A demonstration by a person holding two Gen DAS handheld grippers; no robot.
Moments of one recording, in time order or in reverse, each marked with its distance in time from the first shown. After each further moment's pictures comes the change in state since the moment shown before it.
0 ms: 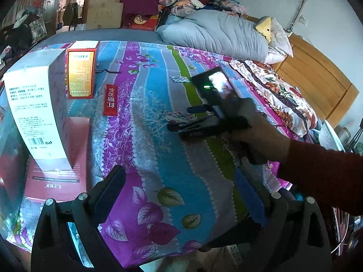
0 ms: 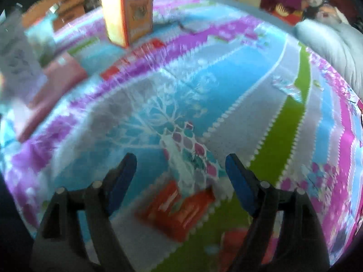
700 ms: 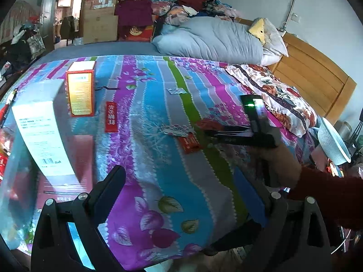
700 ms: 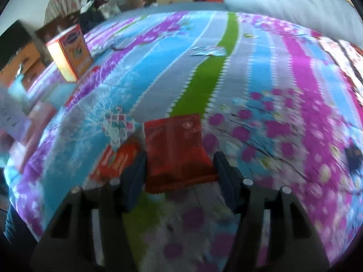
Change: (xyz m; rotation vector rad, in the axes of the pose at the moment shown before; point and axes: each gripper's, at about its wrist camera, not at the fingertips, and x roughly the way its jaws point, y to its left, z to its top) left arm -0.017 -0.017 0.010 0.062 -0.052 0.020; right arm -0.069 -0.066 -0.095 0.416 -0.163 -0.040
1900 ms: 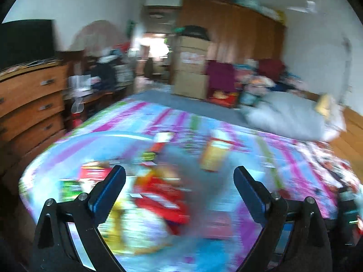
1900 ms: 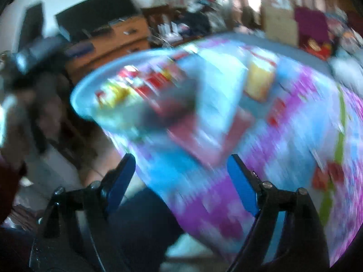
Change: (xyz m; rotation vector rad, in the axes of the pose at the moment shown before) left arm -0.183 0.157 -0.019 -0.194 -0.425 0.357; right arm -0.100 0.274 -0.069 -0.370 -0.063 0.319
